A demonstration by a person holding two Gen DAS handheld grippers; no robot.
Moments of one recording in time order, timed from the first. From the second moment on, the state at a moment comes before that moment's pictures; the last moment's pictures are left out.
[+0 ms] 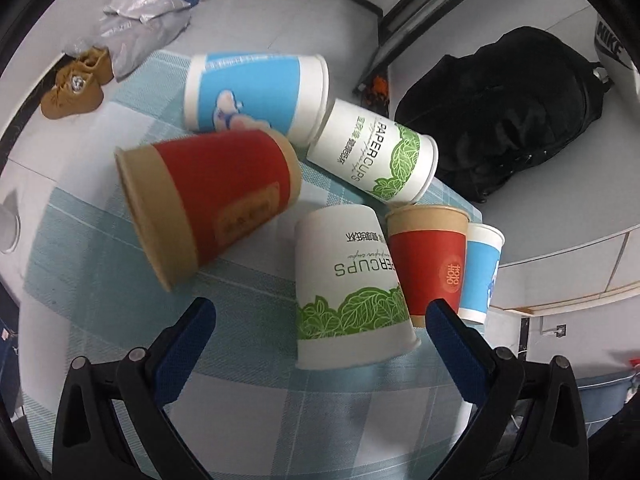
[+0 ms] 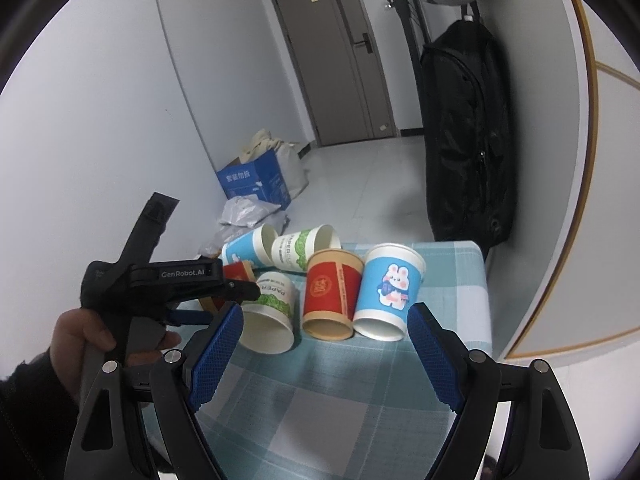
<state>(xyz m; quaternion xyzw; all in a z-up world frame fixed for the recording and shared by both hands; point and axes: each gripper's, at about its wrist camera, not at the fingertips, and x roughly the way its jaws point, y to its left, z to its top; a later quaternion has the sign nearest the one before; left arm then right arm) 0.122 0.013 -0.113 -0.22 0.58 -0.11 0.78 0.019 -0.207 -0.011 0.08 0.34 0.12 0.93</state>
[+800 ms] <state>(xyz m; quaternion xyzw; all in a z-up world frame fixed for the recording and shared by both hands) 0.102 0.003 -0.081 -0.22 0.57 -0.16 0.78 0.012 -0.200 -0.003 0.09 0.34 0.12 0.93</state>
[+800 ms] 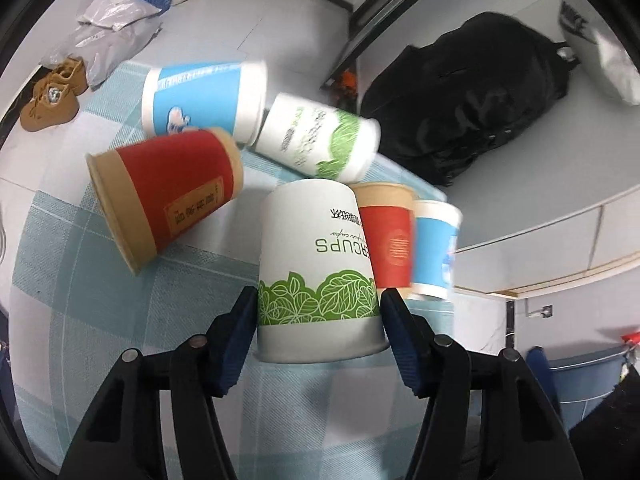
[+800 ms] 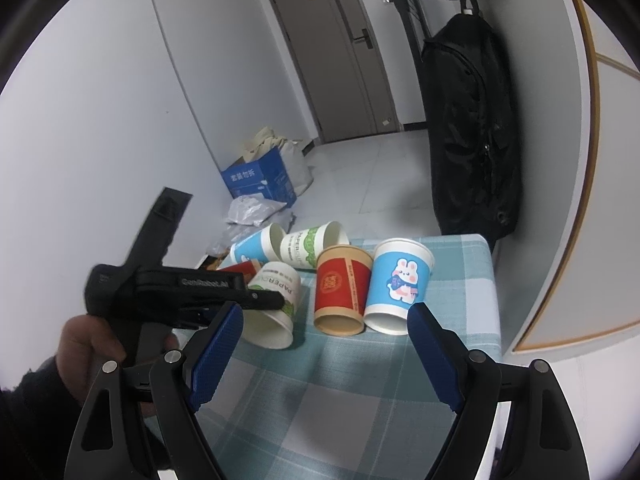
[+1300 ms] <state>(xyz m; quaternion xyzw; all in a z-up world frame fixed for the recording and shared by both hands) 0.028 0.034 -0.014 -0.23 0.49 -0.20 0.82 -0.016 -0.168 0.008 0.06 0.32 0.15 0.93</state>
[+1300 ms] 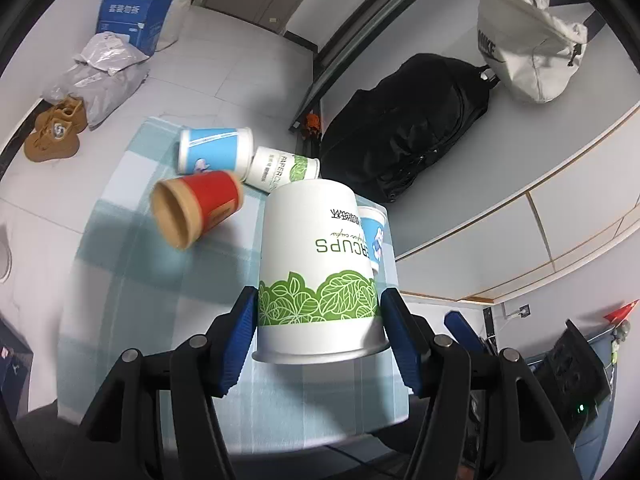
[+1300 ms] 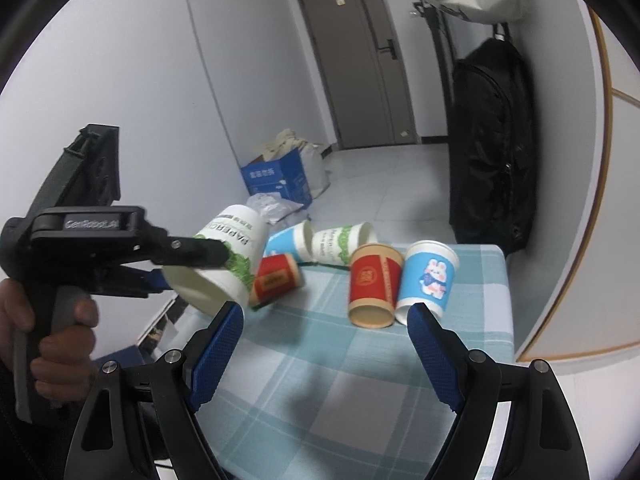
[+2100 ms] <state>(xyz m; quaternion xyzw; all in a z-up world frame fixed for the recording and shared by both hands) 0.007 0.041 -0.095 -0.20 0.56 -0.18 0.78 -0.036 -0.158 -0.005 0.01 0.34 0.12 0.93</state>
